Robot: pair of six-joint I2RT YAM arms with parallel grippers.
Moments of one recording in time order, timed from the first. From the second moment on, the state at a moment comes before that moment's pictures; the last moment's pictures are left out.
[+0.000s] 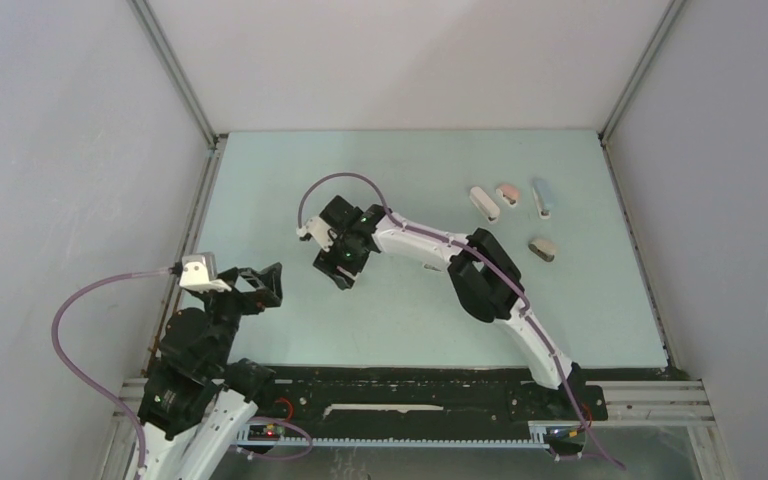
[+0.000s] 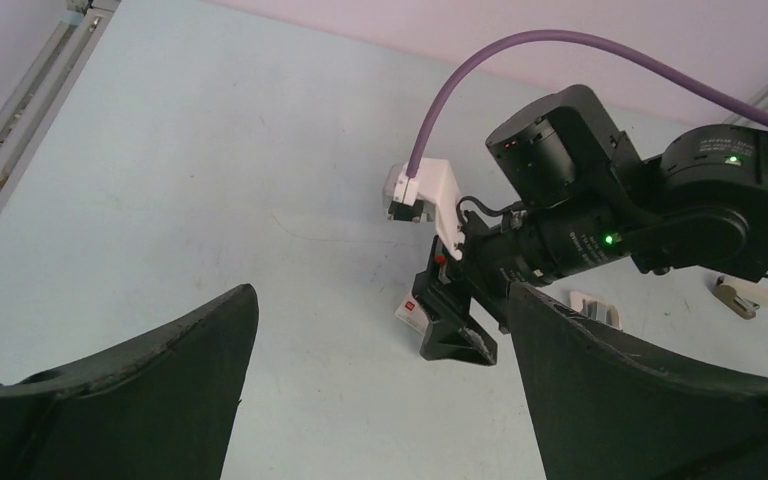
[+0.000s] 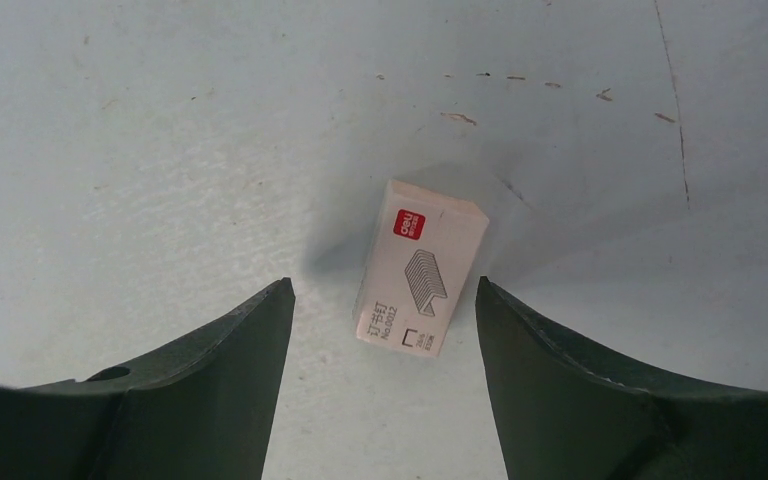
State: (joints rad) left arm -0.41 0.13 0.64 -0.60 -0.33 -0.33; right arm 0.93 2.36 2.00 -0.72 -0.23 -0.21
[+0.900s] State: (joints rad) left arm -0.39 0.13 0.64 -0.60 -0.31 -0.32; right arm 1.03 2.36 1.95 -0.67 0.05 -0.29
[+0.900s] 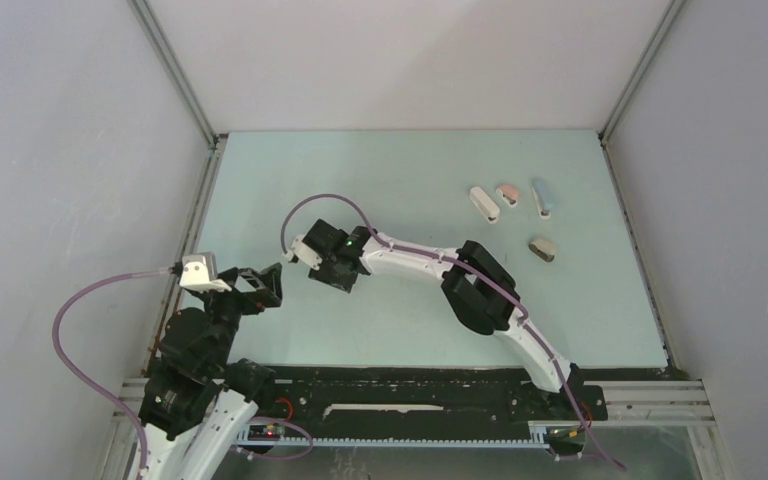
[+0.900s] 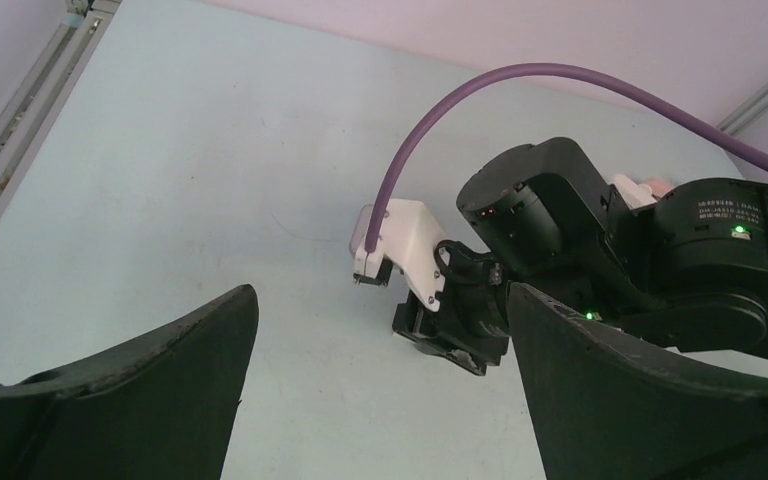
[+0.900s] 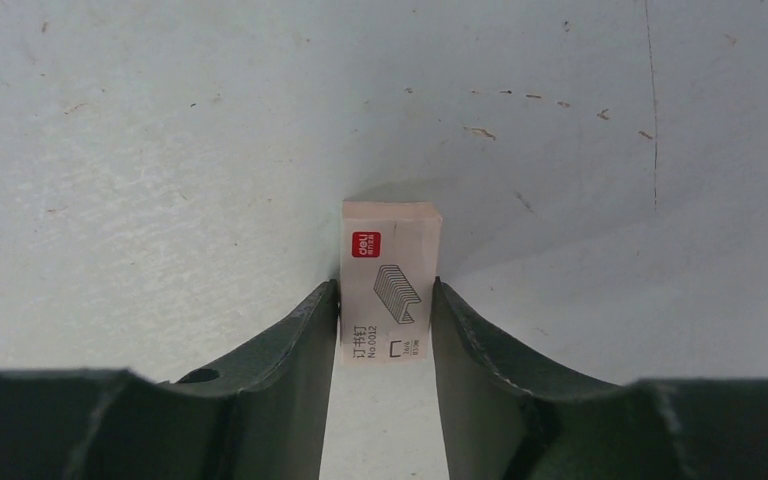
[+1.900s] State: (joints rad) left arm -0.38 0.13 0.64 -0.60 -0.29 -0.32; right arm 1.06 2.29 1.81 -0.50 0.24 -0.43
